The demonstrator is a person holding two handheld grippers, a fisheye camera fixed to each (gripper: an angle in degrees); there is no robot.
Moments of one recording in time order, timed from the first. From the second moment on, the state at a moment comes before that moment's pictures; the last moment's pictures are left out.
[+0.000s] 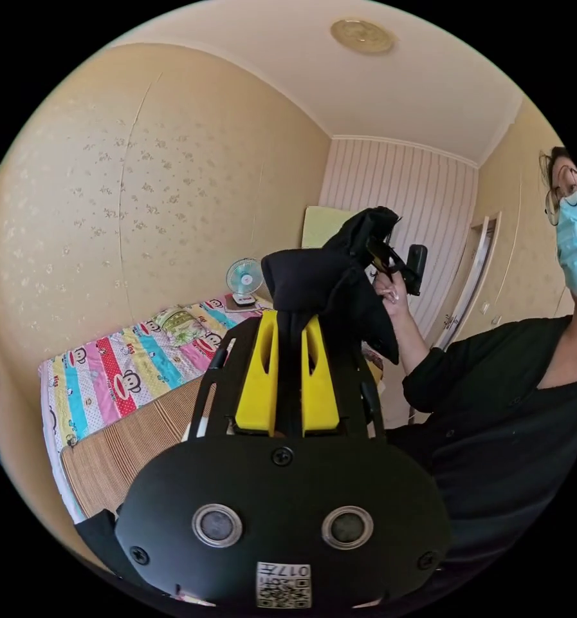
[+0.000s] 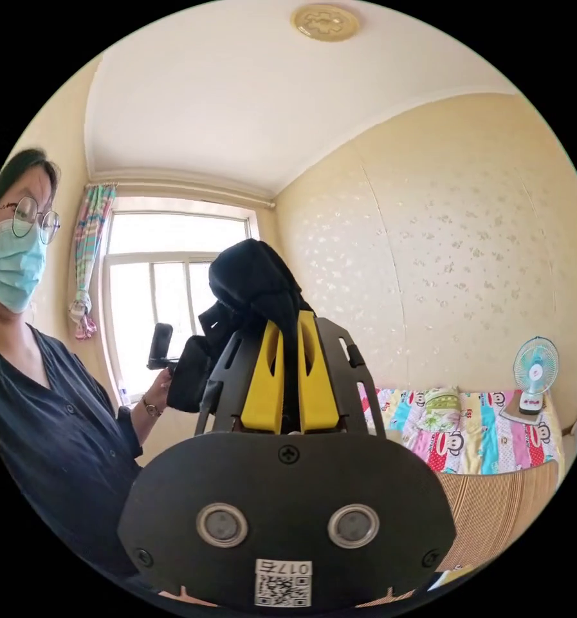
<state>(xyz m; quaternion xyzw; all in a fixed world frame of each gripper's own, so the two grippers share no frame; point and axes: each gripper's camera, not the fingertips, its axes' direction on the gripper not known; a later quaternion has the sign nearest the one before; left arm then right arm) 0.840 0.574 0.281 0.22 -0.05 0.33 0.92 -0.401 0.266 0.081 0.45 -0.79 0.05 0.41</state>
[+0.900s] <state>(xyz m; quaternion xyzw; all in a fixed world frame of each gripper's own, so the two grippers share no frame) 0.770 0.608 0.282 0.30 0.19 0.33 0.87 -0.385 0.338 0.088 0.45 -0.84 0.06 0.29</state>
